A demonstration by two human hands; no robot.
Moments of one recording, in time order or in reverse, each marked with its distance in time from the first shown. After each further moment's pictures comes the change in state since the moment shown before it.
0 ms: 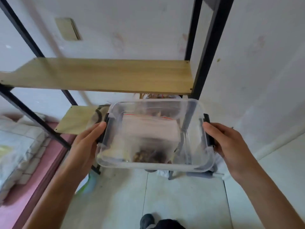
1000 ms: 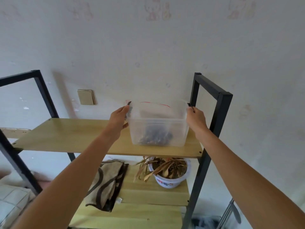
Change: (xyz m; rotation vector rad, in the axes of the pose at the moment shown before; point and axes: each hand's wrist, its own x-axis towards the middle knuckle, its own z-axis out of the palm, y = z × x) left_hand 0.256 0.146 0.050 0.049 0.011 0.168; right_hand 0.234 -0.146 0.096 -0.272 0.325 -0.235
